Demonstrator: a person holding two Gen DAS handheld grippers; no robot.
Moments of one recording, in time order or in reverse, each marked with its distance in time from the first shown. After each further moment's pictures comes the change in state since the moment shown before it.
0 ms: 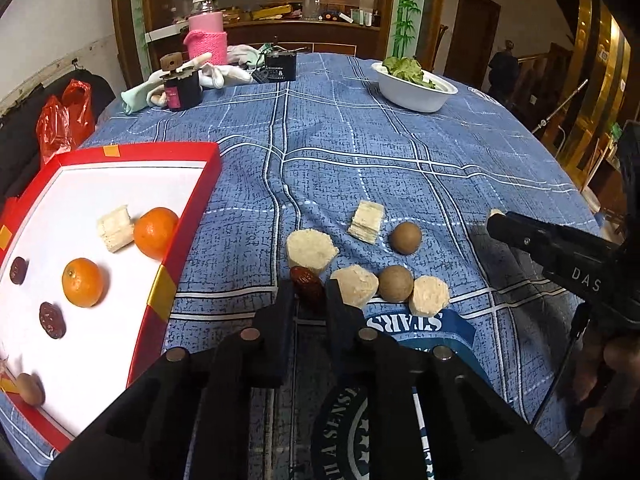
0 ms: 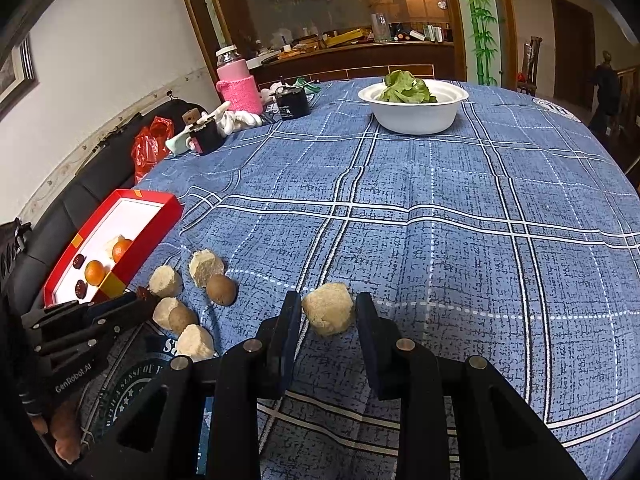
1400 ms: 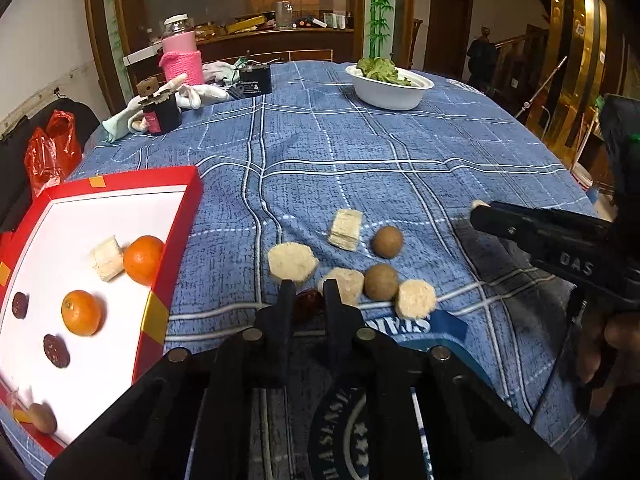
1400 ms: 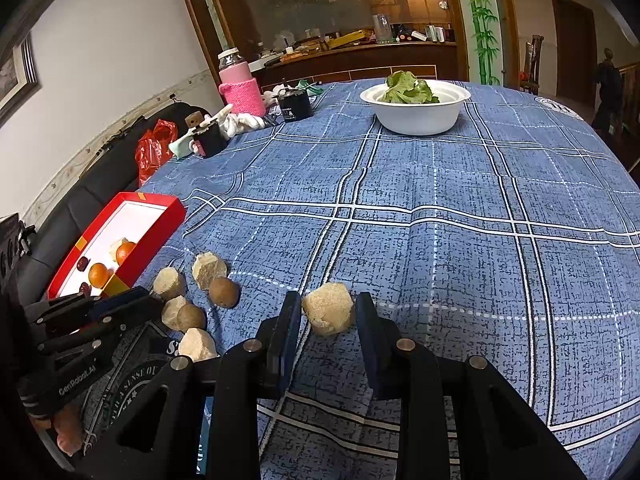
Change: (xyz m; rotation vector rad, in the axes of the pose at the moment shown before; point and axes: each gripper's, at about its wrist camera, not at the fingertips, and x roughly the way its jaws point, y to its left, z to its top) left arm -0.005 -0.013 0.000 0.105 -0.030 -0.020; right arm 0.001 -0.001 0.000 0.009 -0.008 0.017
